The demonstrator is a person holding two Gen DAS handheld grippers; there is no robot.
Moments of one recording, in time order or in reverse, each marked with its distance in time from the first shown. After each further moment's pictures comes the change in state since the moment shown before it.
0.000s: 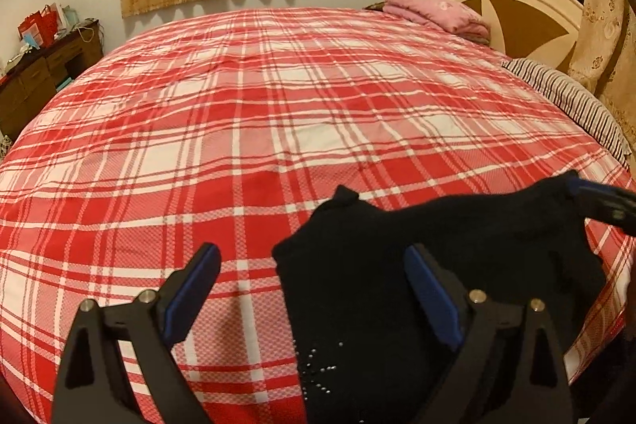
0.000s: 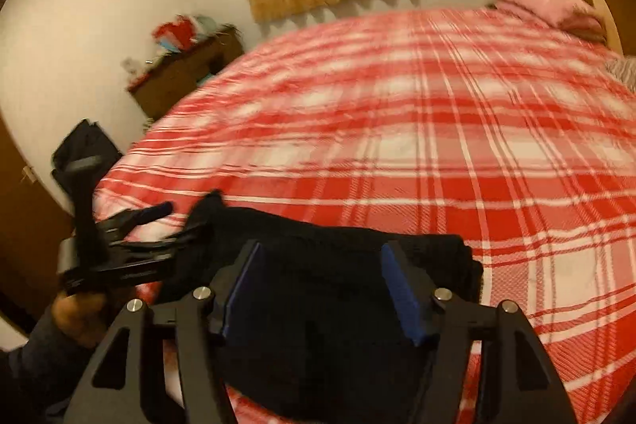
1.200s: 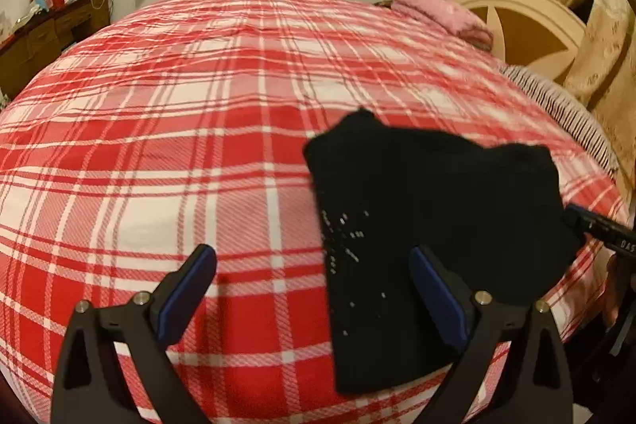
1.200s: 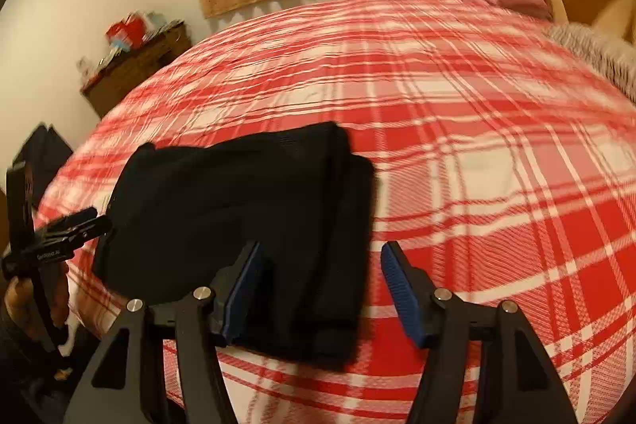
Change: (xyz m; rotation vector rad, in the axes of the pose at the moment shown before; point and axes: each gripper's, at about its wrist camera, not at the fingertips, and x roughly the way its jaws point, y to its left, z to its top) left arm -0.028 0.023 -0.049 -0.103 0.031 -0.054; right arm -0.035 -0.048 -0.067 0.077 0.012 -0.166
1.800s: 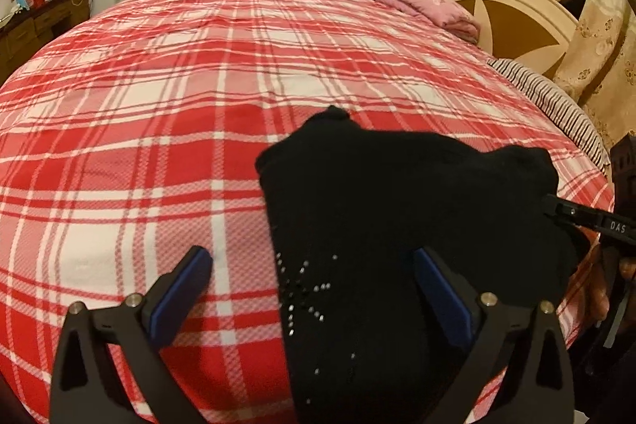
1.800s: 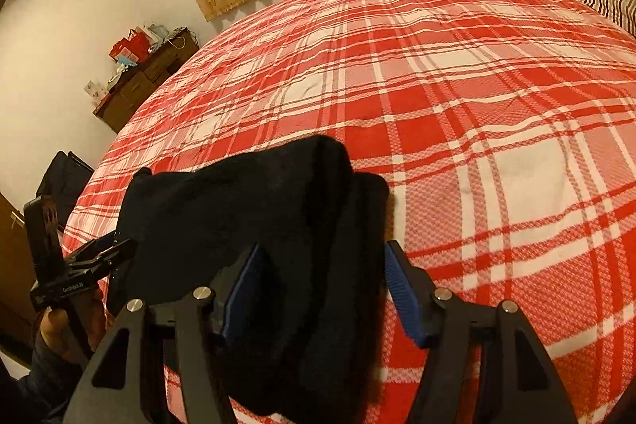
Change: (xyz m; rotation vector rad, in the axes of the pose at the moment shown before) left arm 0.033 -0.018 0.012 0.032 0.025 -0.058; right arm 0.042 -0.013 0.020 0.082 0.058 0.124
